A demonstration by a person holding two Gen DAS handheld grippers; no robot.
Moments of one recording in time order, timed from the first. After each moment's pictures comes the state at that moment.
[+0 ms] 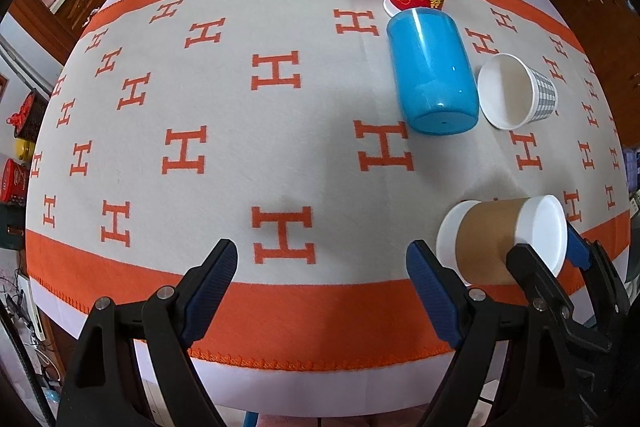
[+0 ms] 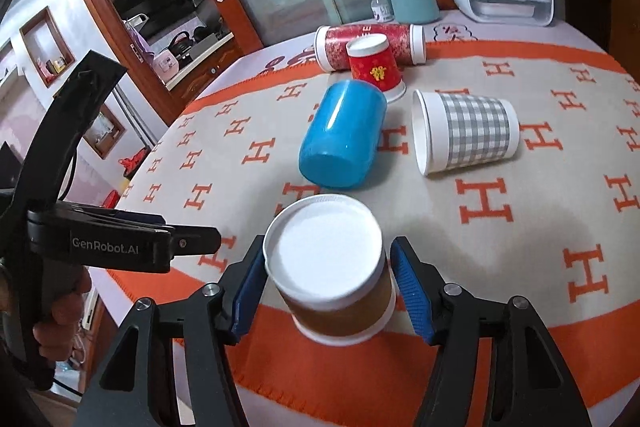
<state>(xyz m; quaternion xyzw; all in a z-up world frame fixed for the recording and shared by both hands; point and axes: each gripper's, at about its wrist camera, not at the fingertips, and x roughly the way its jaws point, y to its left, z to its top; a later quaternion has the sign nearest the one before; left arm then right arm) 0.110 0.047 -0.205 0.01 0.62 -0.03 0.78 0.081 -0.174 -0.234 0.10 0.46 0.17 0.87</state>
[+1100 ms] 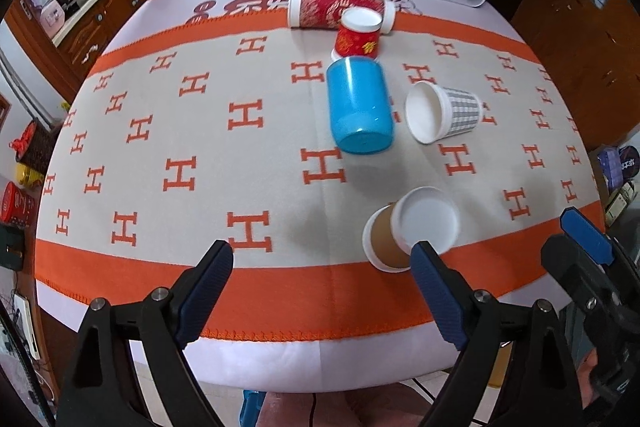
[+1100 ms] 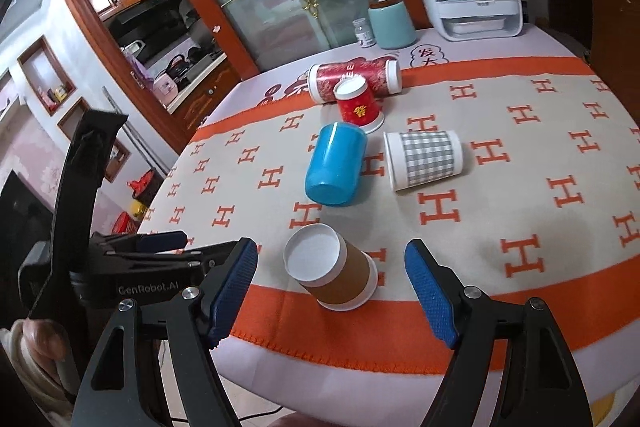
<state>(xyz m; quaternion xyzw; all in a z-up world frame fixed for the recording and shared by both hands) 0.053 0.011 -0.137 0.02 0.56 -0.06 0.83 0.033 -0.223 -0.130 0.14 0.45 0.14 0.87</state>
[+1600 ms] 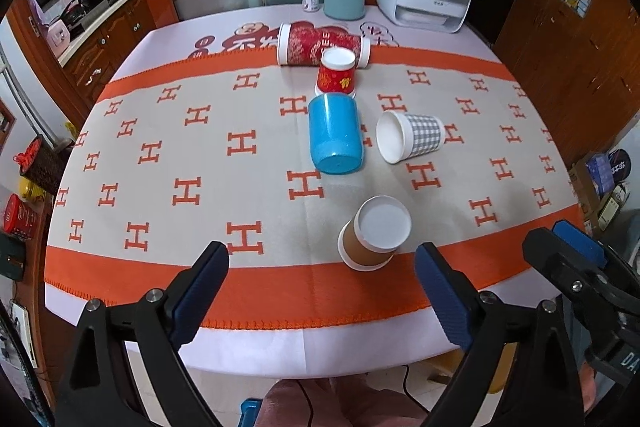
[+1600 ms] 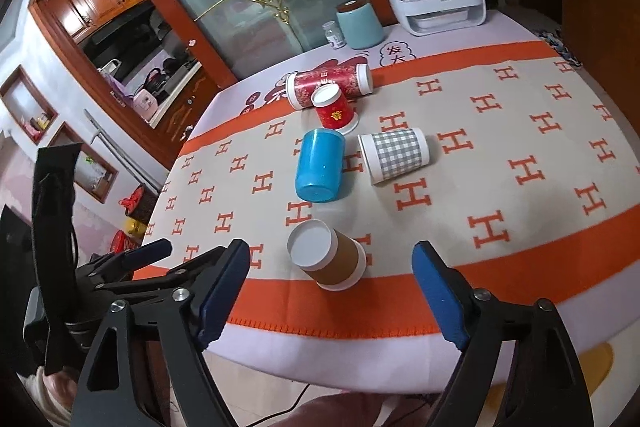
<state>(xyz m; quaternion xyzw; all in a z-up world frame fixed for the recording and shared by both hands) 0.015 0.001 -0.086 0.01 0.51 -0.07 0.86 0.006 -0.239 -0.073 0.16 0.47 0.09 0.86</state>
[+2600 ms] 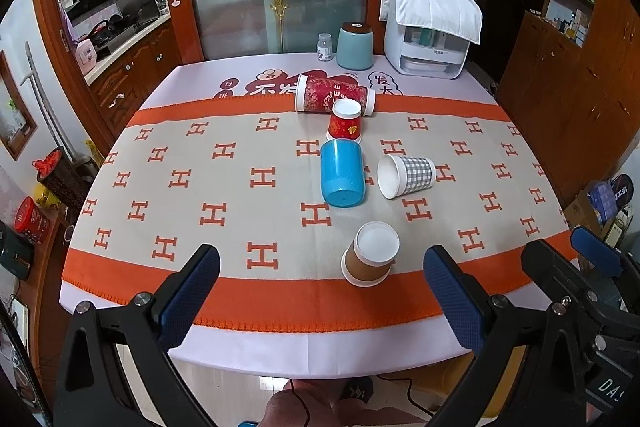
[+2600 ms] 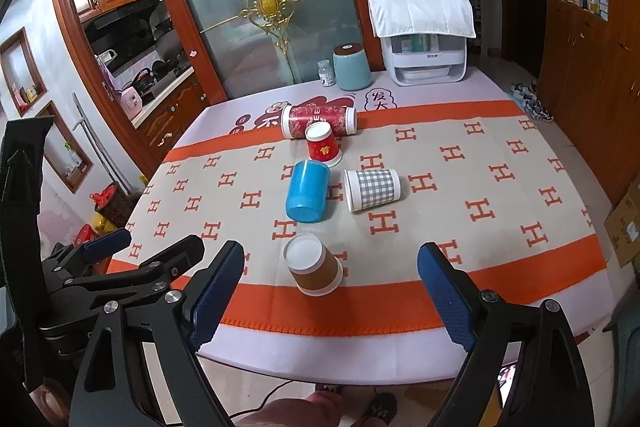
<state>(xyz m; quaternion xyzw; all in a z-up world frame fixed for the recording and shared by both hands) -0.030 0.005 -0.036 0.01 0.44 -0.04 0.90 -0.054 -0.213 0.006 0.08 0.42 0.05 0.90</state>
